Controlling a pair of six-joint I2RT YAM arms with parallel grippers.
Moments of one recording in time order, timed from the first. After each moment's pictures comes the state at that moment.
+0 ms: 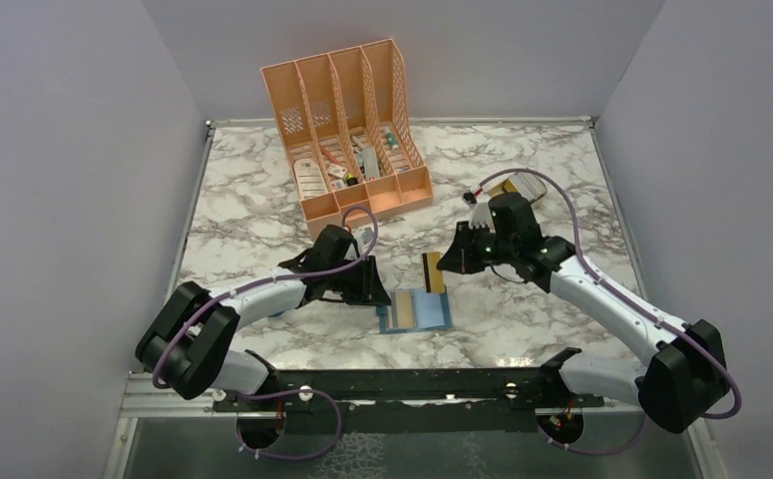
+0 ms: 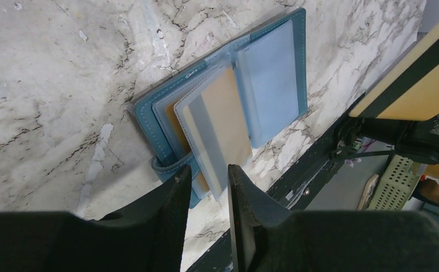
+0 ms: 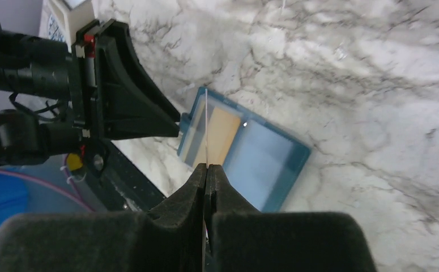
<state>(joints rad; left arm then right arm) -0.61 1.37 0.59 -0.08 0.50 -0.68 0.54 1.17 0.86 -0.39 -0.36 0.41</state>
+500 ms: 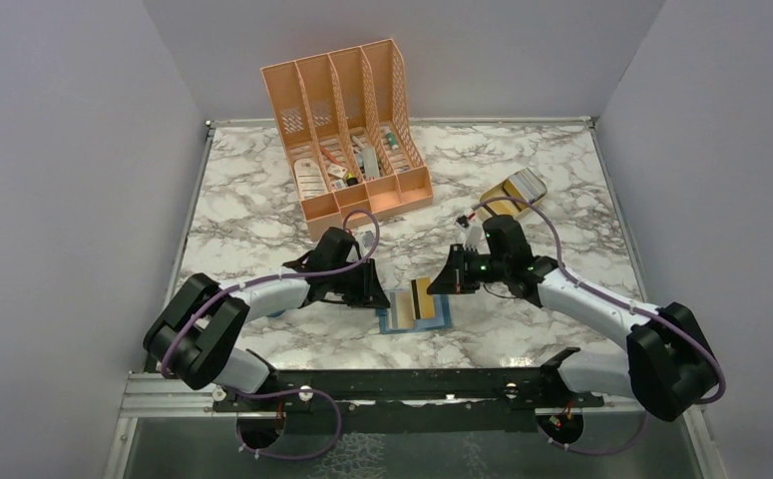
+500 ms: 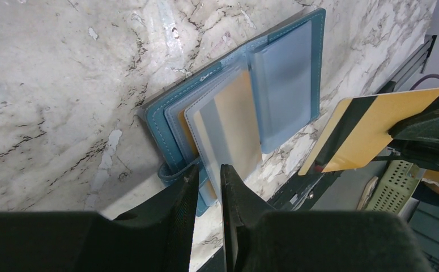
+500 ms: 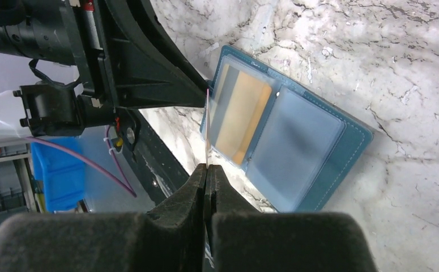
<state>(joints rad) -0.61 1.43 0.57 -0.02 0.50 -0.70 0.54 1.22 0.59 -0.08 -0.60 0.59</state>
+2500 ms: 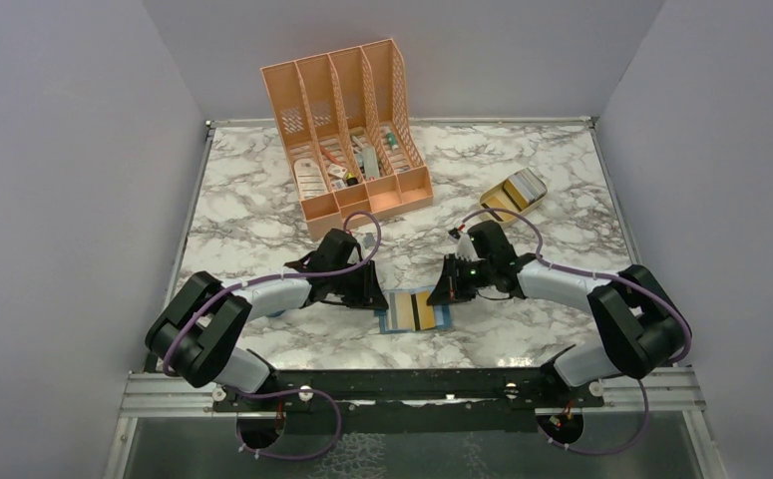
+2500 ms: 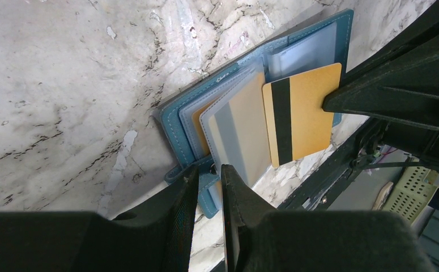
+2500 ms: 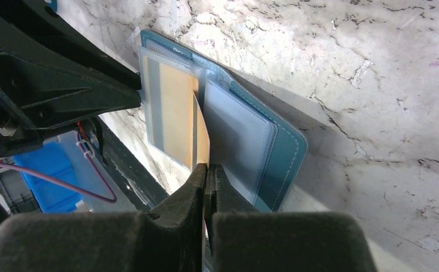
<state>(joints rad) -0.62 1.45 0.57 -0.03 0.46 -0.68 0.53 1.46 0.60 -0.05 -0.58 0.60</state>
